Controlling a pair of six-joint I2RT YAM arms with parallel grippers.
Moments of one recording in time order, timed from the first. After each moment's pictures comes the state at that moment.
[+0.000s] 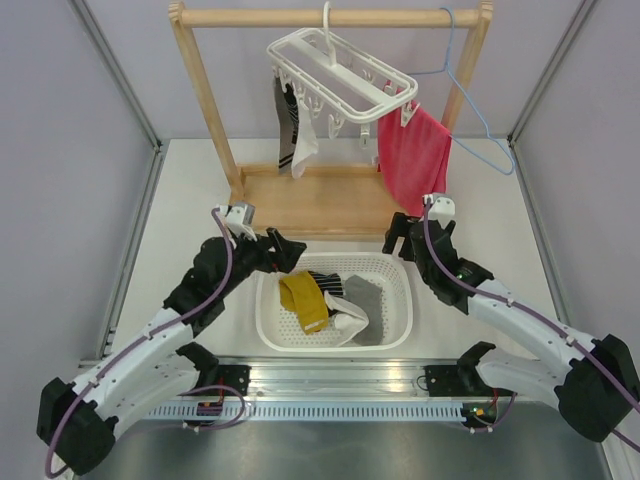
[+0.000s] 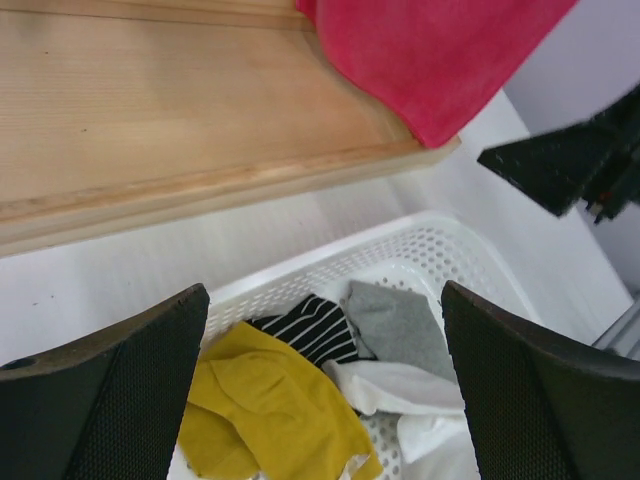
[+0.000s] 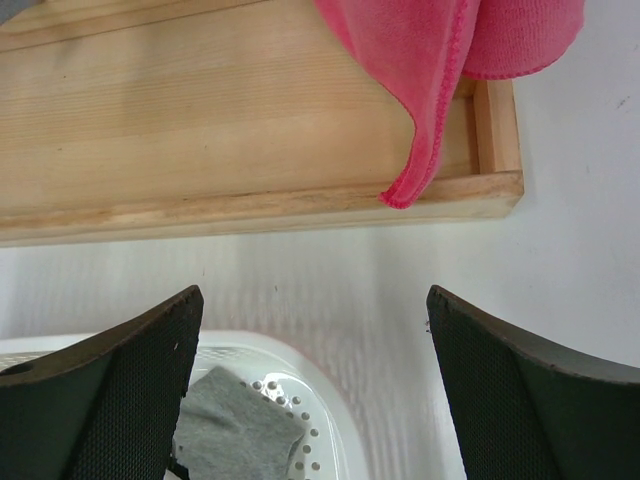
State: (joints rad) left arm -0.67 0.78 0.52 0.05 -0.03 -0.46; right arm 0.63 1.06 0.67 -0.12 0.49 0.53
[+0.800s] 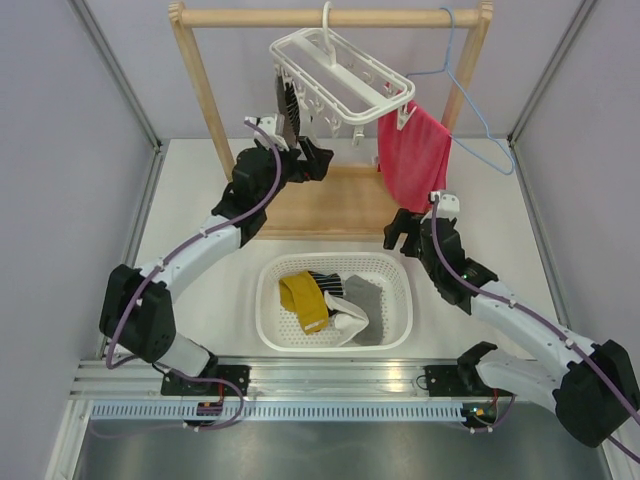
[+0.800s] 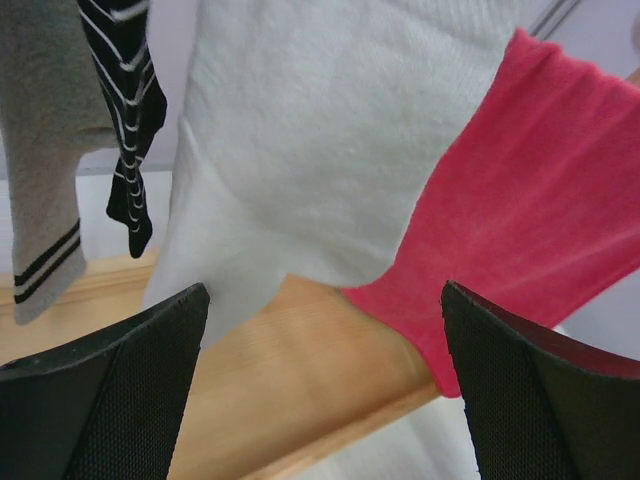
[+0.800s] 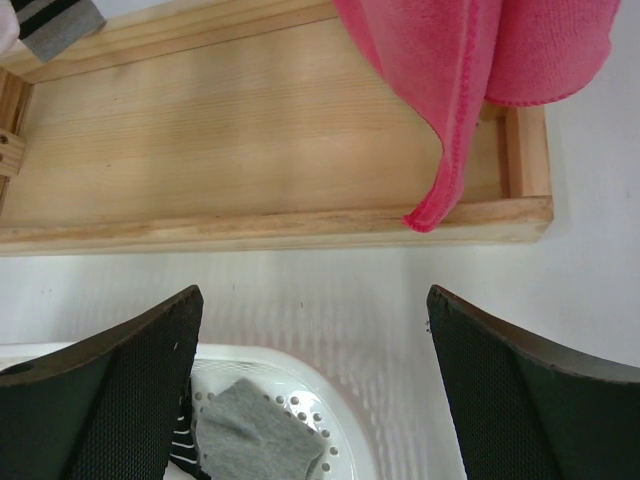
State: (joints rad) left arm -0.48 1.48 1.13 0.36 0.06 -0.44; right arm 0.55 1.03 0.63 -0.03 0.37 0.52
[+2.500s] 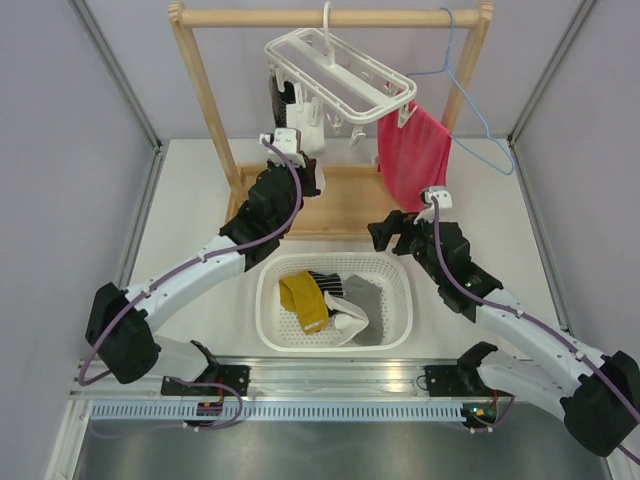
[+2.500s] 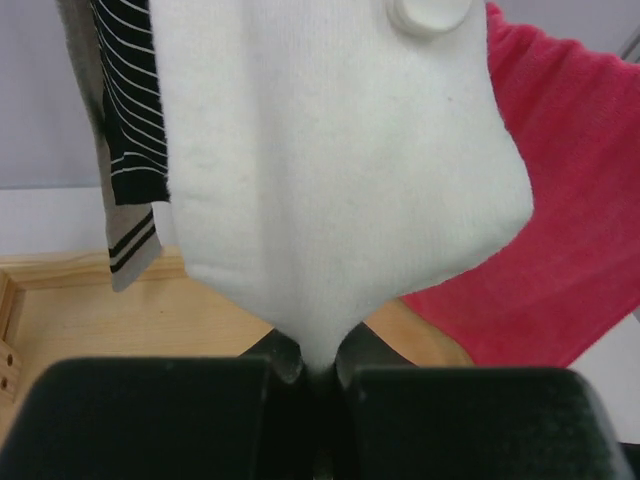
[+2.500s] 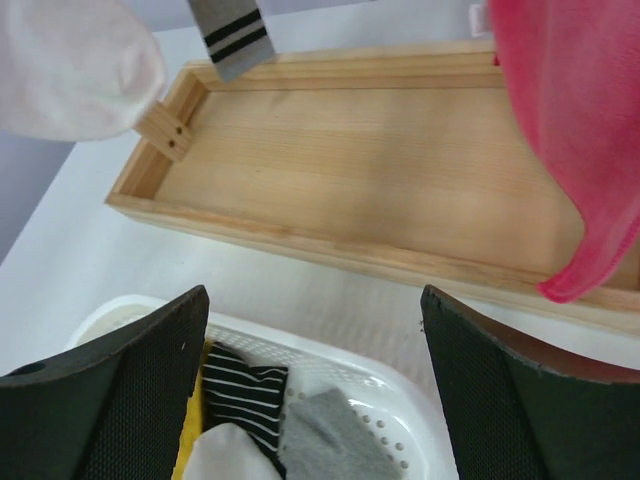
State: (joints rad) left arm -0.73 1.41 1.15 0.26 -0.47 -0.22; right arm 0.58 0.98 0.60 0.15 0.17 0.44
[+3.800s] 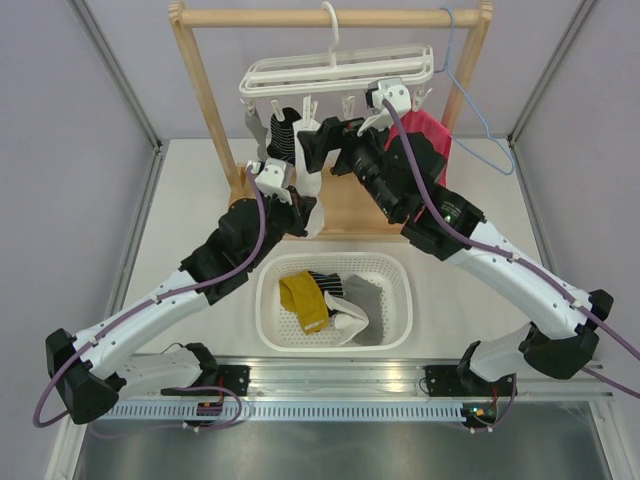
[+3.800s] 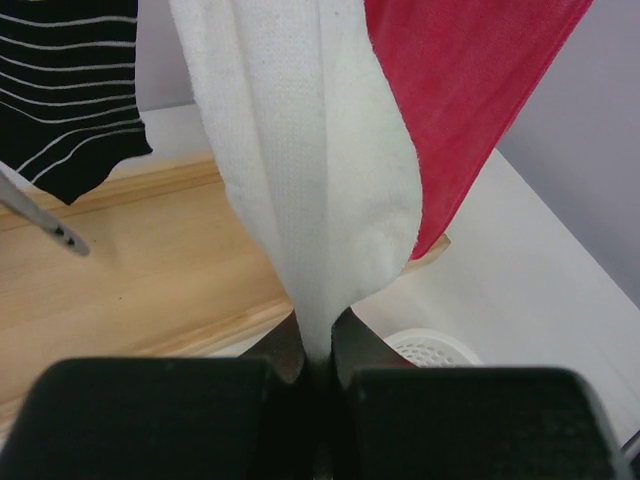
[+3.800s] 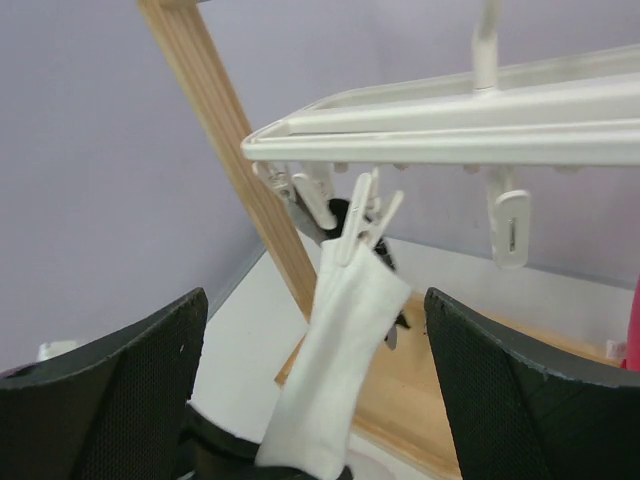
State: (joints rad) left arm -0.83 1.08 1.00 -0.02 -0.28 -0.27; right arm 0.96 1.42 1.70 -0.15 0.45 0.23
